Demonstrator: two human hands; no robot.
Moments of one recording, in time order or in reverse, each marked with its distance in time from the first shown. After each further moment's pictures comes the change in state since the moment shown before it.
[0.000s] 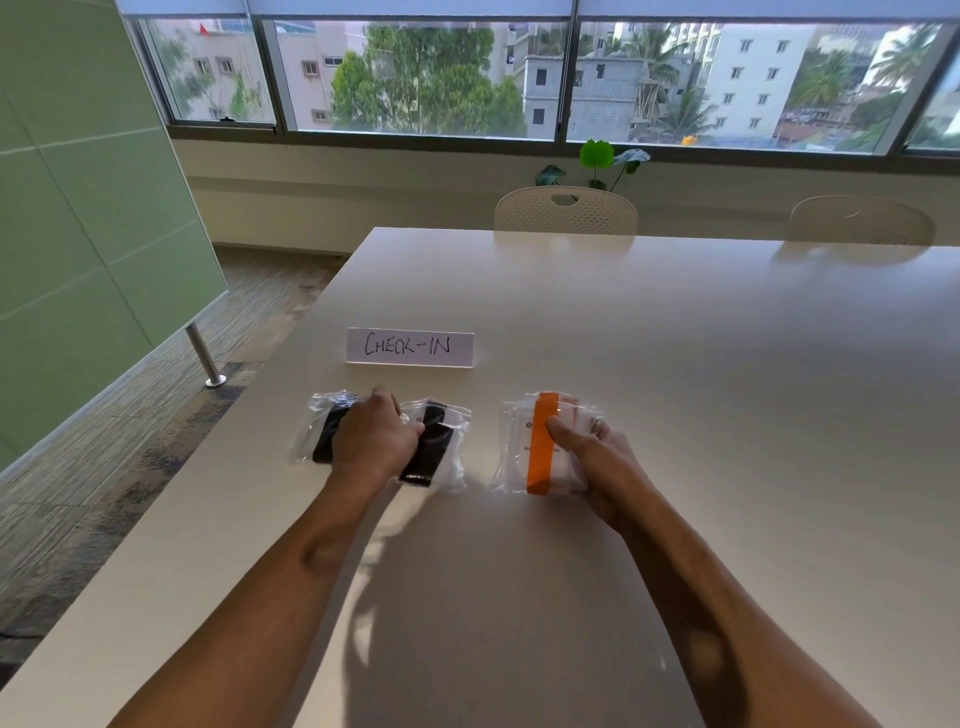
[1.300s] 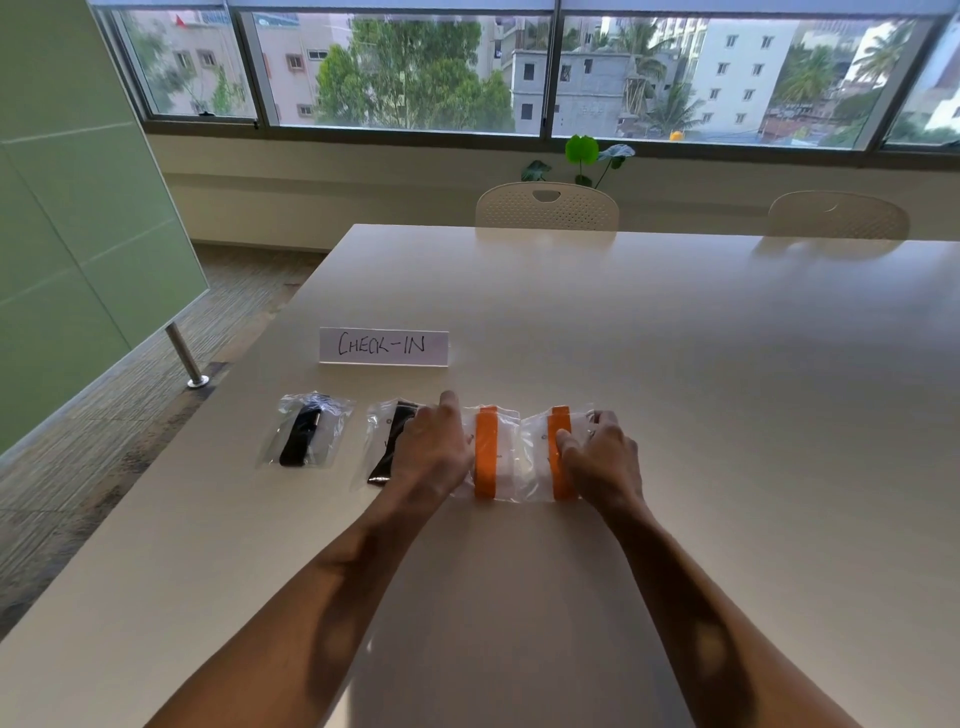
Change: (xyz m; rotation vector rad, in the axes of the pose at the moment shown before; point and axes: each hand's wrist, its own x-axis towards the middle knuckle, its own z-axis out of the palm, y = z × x) left_hand -0.036 0.067 0.045 -0.012 -0.051 0.323; right_hand -0.002 -0.004 -0.024 -0.794 0.429 -0.234
